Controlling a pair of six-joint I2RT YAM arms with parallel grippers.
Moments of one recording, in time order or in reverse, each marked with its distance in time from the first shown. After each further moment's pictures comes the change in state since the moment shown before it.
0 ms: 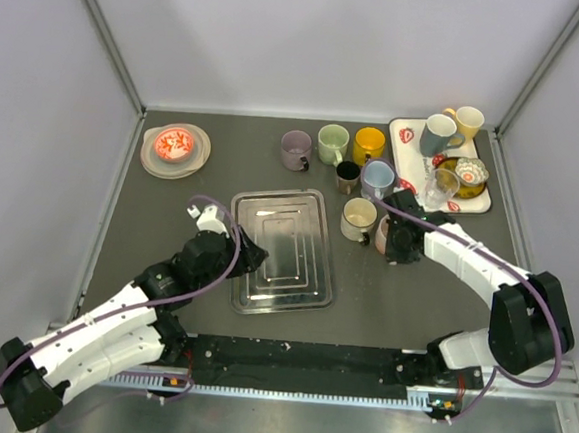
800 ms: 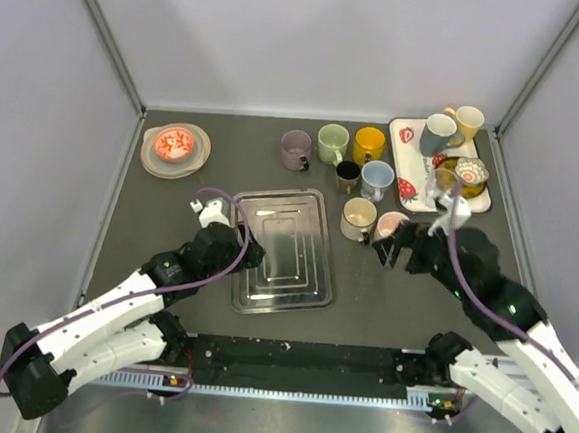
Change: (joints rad) left arm 0.000 0.123 0.086 -0.128 -0.085 0.031; right arm 0.175 -0.675 0.007 -0.039 -0.063 -0.007
